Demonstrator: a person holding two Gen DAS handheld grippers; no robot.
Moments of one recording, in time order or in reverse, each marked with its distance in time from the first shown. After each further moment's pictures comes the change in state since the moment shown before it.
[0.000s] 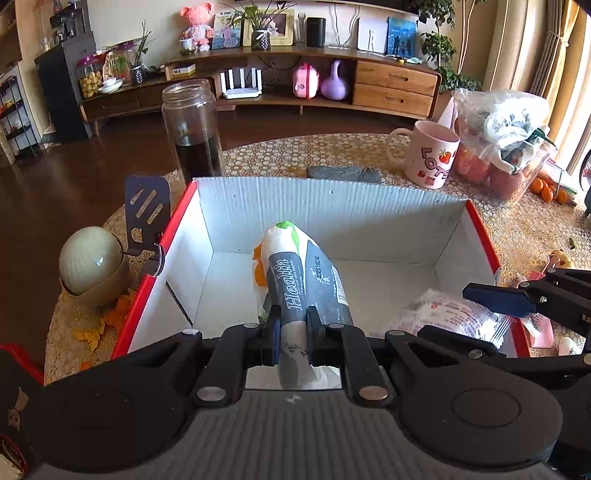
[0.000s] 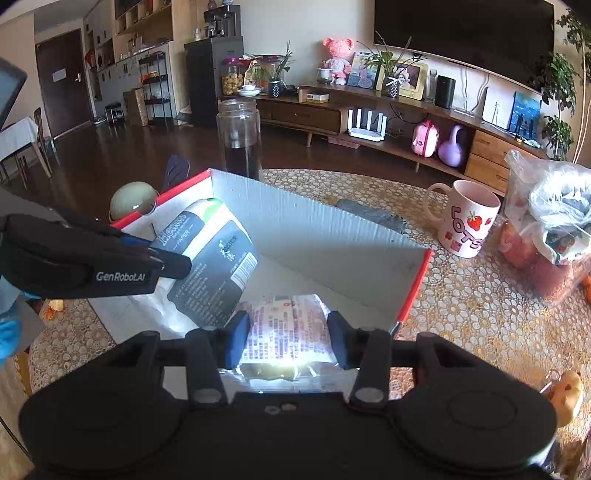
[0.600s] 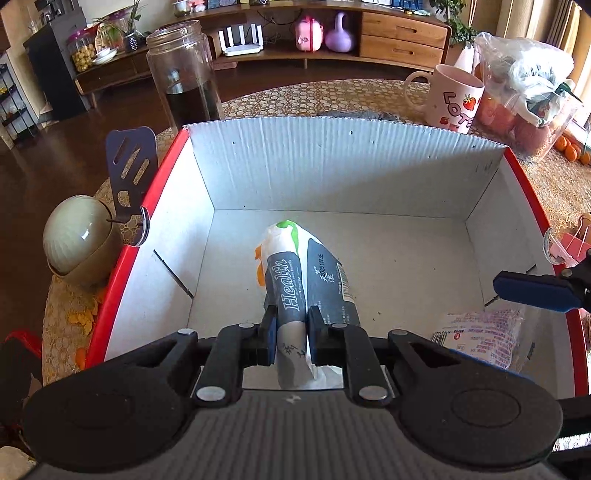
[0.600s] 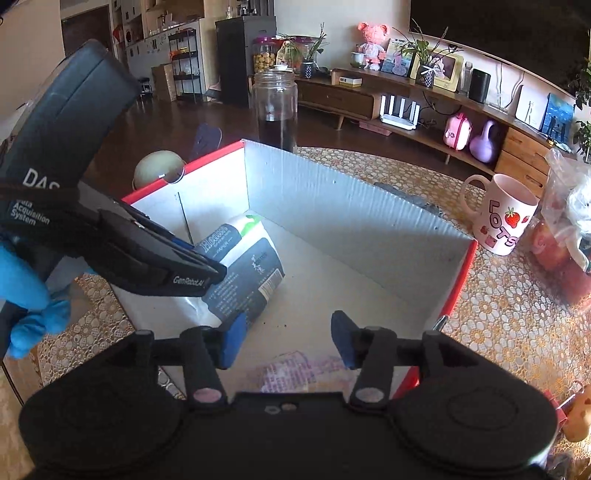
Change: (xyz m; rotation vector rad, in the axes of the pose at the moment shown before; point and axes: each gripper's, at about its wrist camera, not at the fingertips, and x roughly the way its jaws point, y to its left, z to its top) left arm 0.040 0.003 -0.005 0.031 0.146 0.039; right arm 0.012 0.011 -0.005 -0.065 0.059 0.078
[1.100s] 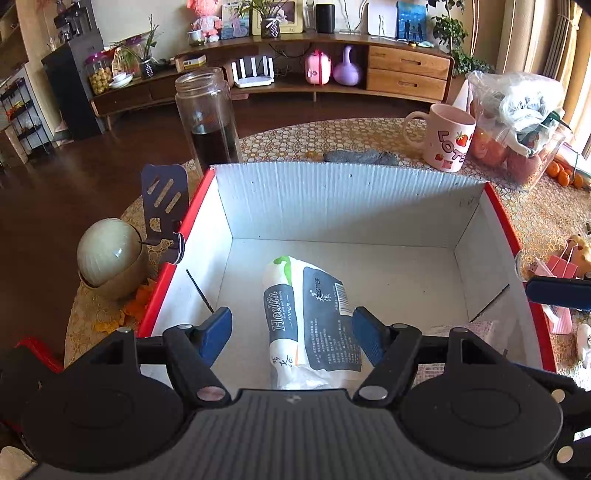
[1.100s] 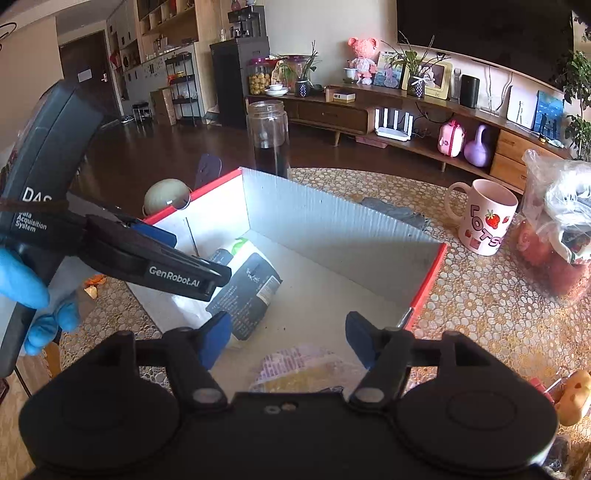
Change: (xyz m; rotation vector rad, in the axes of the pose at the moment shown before) left arm -0.048 0.000 -0.006 -0.021 -0.114 0.021; right arm -0.044 -0.016 -0.006 0.051 -0.069 0.024
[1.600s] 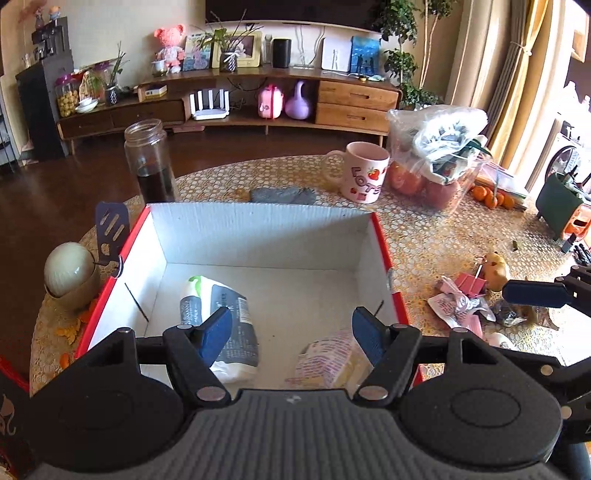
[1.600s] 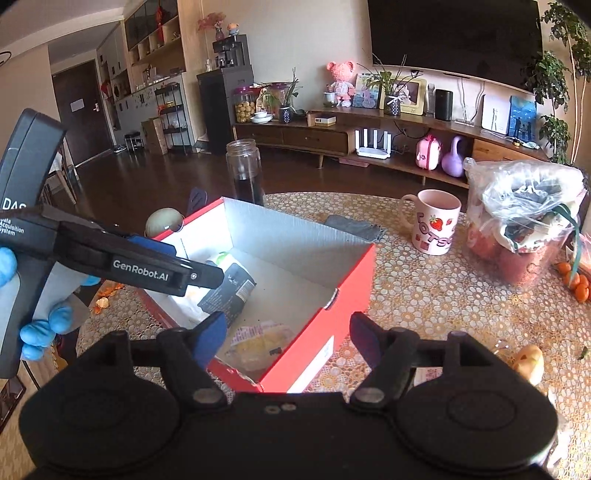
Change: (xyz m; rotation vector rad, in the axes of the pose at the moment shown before) left arm -0.068 -0.056 -0.009 0.023 -0.114 -0.154; right arm -0.087 -0.036 -0.024 0.055 -0.080 -0.020
